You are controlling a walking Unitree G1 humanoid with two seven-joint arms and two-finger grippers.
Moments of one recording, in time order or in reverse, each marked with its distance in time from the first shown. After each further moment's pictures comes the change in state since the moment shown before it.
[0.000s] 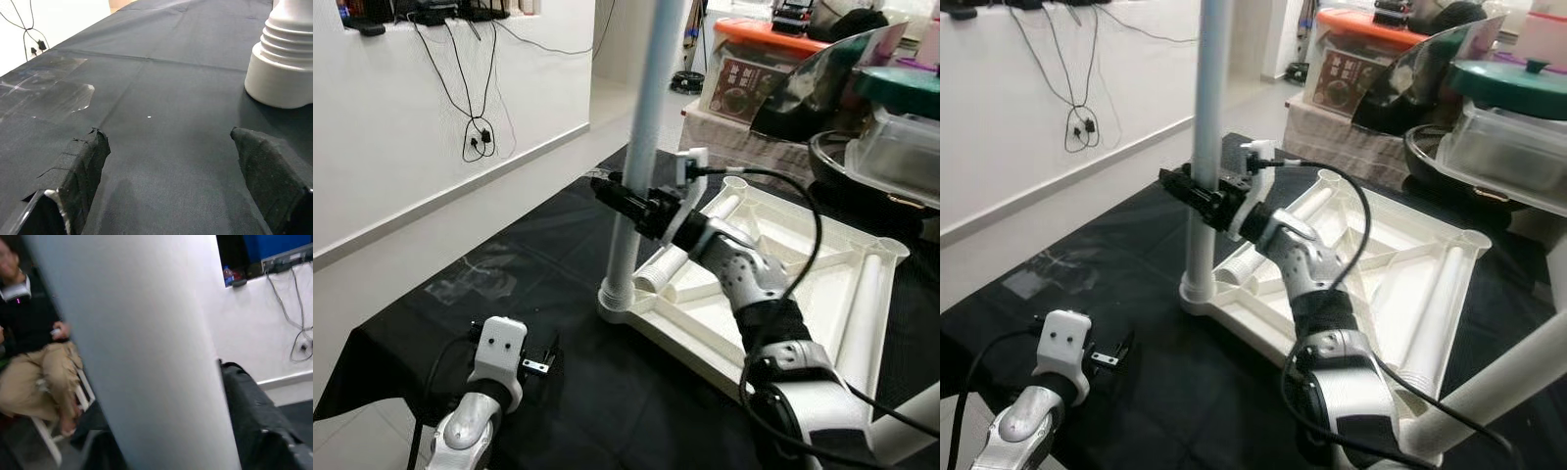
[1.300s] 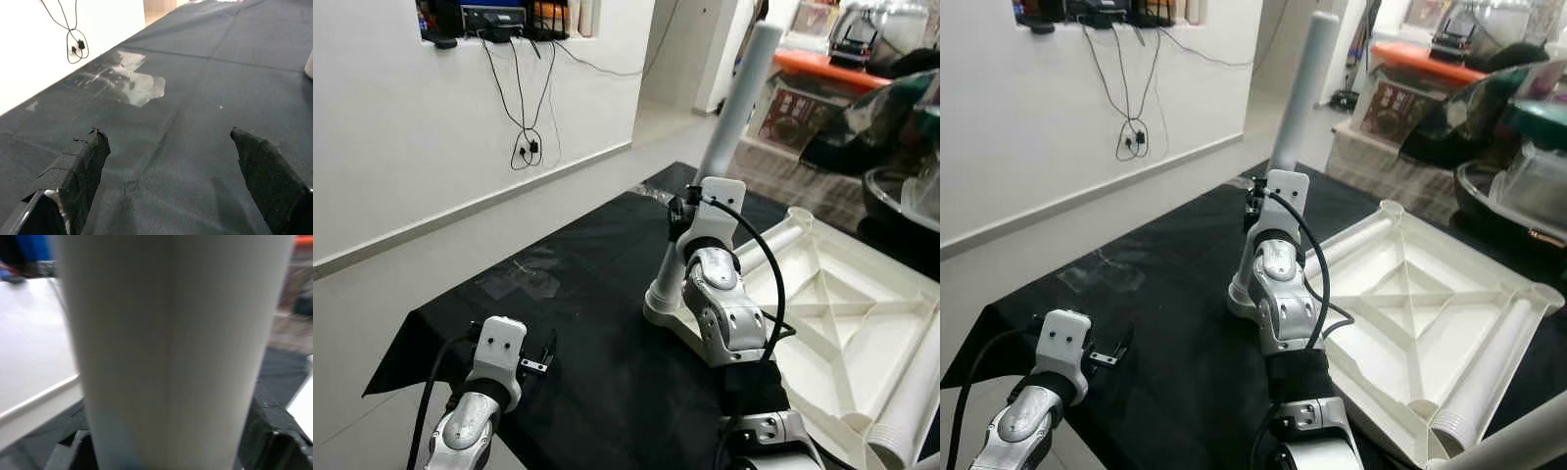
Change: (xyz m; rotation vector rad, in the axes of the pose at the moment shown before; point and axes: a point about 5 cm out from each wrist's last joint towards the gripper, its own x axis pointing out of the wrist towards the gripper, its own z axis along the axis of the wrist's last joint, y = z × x) left arm 0.001 0.000 0.001 0.014 -0.005 0.004; right arm -0.043 -0.008 -0.015 -0.296 -0.056 -1.057
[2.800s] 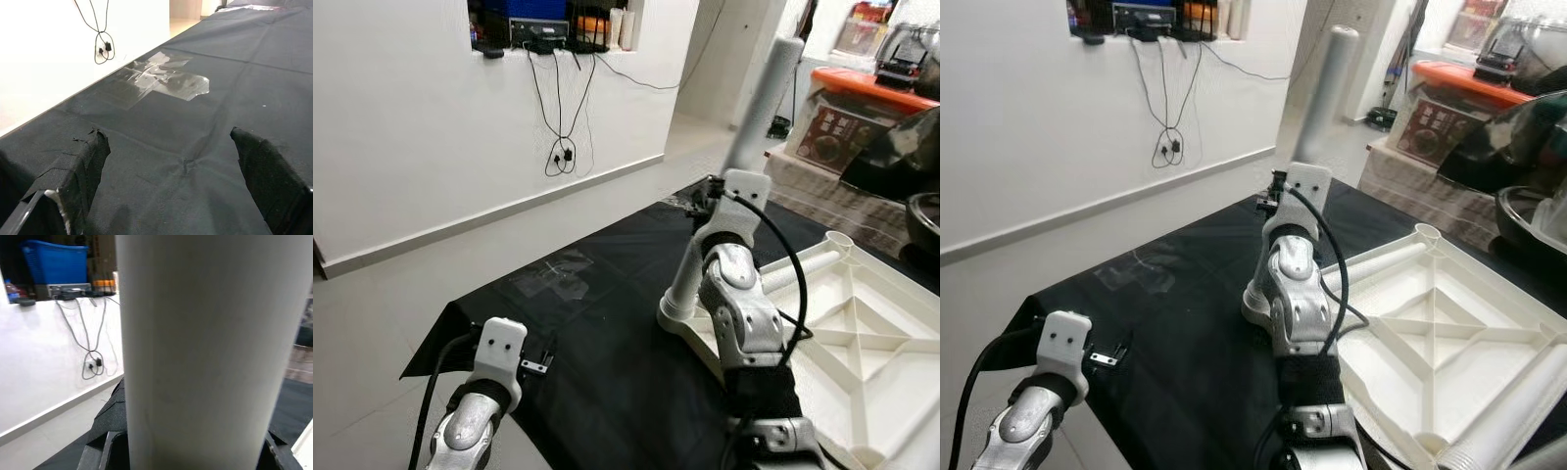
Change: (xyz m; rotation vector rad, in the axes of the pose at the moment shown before) left arm 0.000 -0.002 -0.002 0.009 0.007 -0.013; right arm -0.011 -0.018 0.010 -0.054 -0.050 -0.178
